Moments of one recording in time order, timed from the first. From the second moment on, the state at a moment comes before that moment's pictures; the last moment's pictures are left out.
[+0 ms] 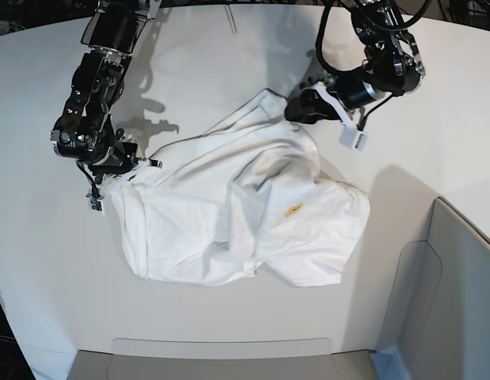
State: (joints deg) left arm 12.8 5.7 -23.4 102.3 -48.6 -33.5 78.1; right arm 5.6 -1.3 17.6 99.5 9.4 11.5 -74.6
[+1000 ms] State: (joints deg) left arm 13.6 3.3 -20.0 102.3 -41.9 -33.5 73.5; right arm 6.3 -1.3 15.5 99.6 9.3 11.5 -74.6
